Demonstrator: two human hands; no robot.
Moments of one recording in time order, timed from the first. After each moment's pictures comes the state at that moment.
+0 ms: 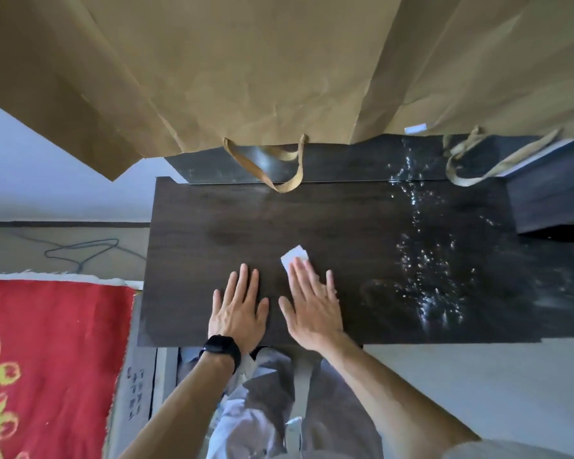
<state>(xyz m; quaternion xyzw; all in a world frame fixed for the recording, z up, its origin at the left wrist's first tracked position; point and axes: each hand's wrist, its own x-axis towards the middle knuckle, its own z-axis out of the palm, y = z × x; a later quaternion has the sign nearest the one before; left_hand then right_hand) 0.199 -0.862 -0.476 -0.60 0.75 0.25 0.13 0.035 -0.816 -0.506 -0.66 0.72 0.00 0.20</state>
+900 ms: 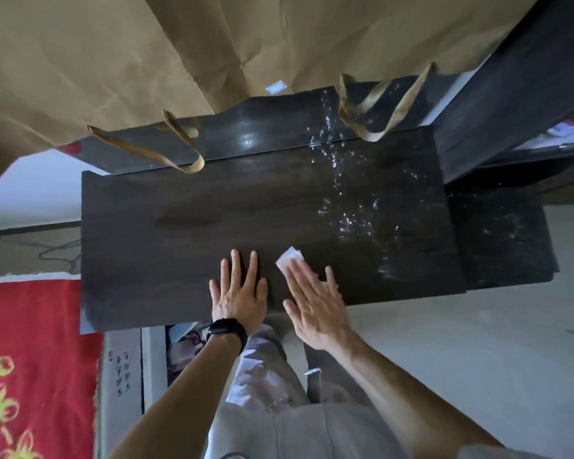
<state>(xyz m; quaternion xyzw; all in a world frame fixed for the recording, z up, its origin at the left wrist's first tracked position) 0.050 -0.797 -0.478 -0.62 0.72 0.25 0.17 -0.104 -0.708 -0.511 -0.70 0.68 -0.04 0.21</state>
